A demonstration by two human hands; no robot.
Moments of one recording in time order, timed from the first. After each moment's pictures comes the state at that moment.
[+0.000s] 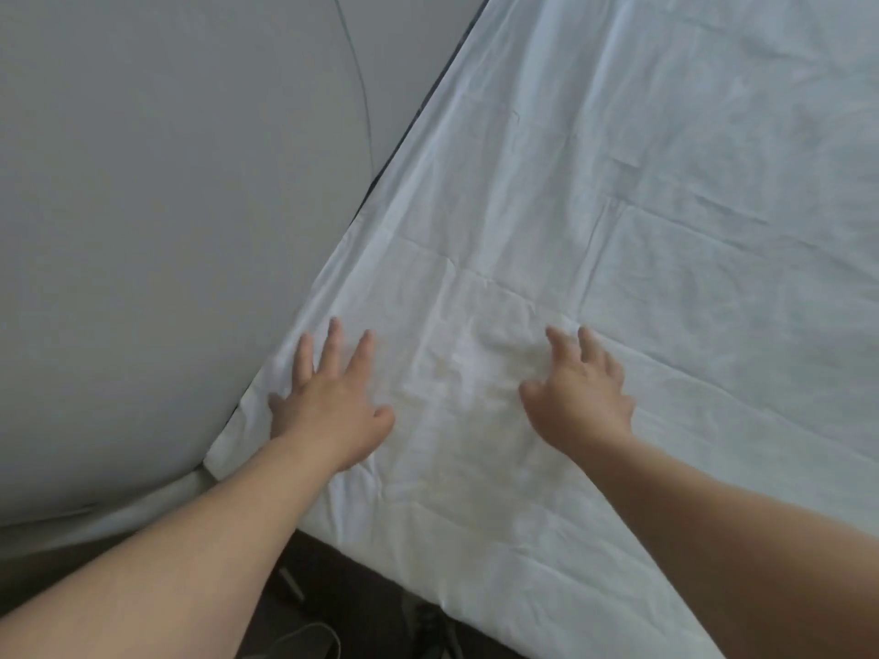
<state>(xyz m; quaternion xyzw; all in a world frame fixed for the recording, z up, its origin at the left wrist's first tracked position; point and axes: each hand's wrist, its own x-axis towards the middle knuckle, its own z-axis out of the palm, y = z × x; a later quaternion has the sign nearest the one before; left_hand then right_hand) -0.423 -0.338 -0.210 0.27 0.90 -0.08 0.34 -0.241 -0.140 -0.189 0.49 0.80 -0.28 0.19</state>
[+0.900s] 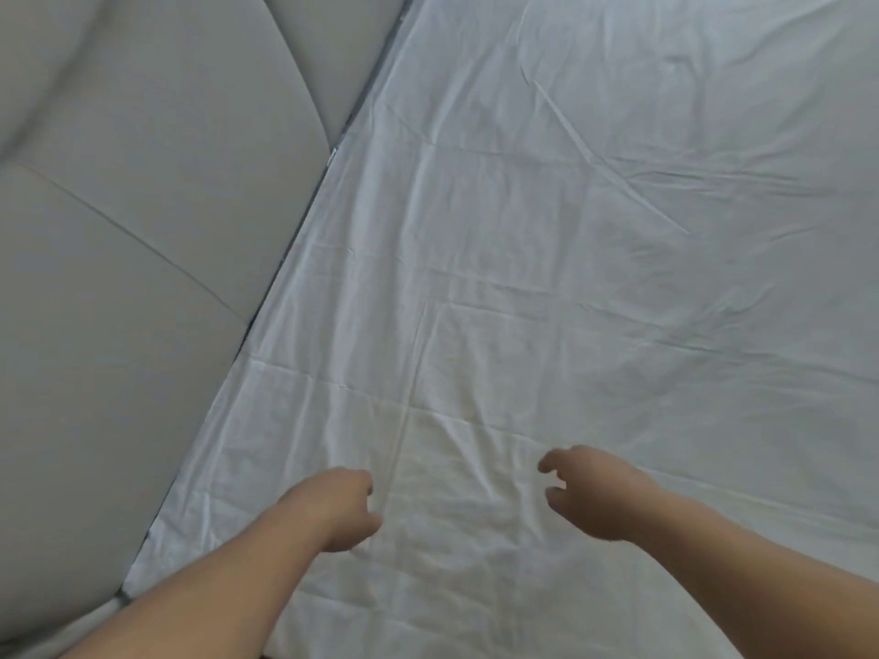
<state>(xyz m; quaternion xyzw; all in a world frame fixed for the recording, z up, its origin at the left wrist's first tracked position) -0.283 -0.175 -0.084 0.38 0.77 -0.25 0.44 -0.031 0.005 -0.099 0.38 0.81 -0.30 0.34</state>
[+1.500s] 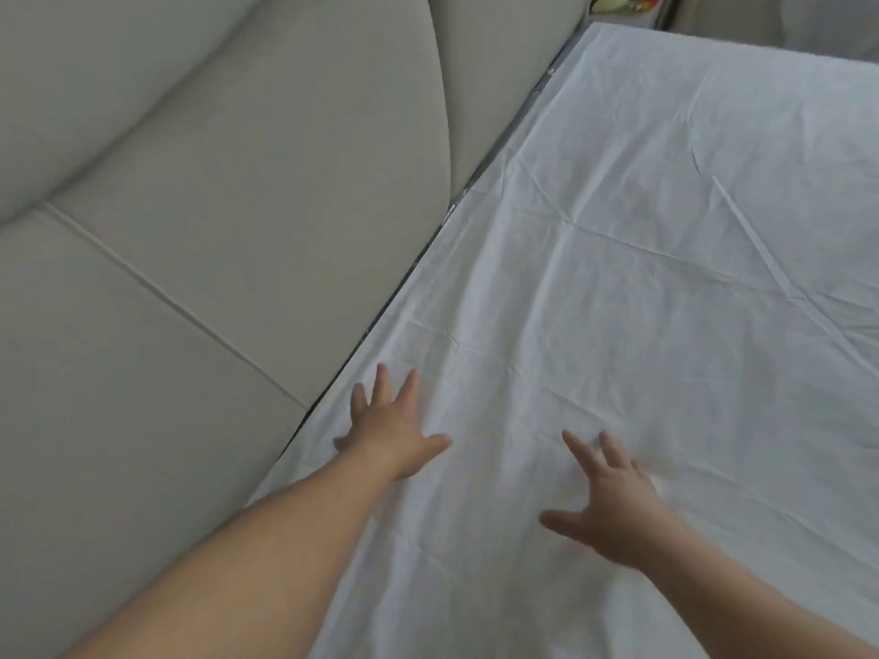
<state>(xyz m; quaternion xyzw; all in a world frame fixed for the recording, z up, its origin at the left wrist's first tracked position) -0.514 -0.029 -0.179 0.24 0.91 0.02 0.35 -0.270 0.120 -0.180 0.41 0.84 -0.26 0.24</state>
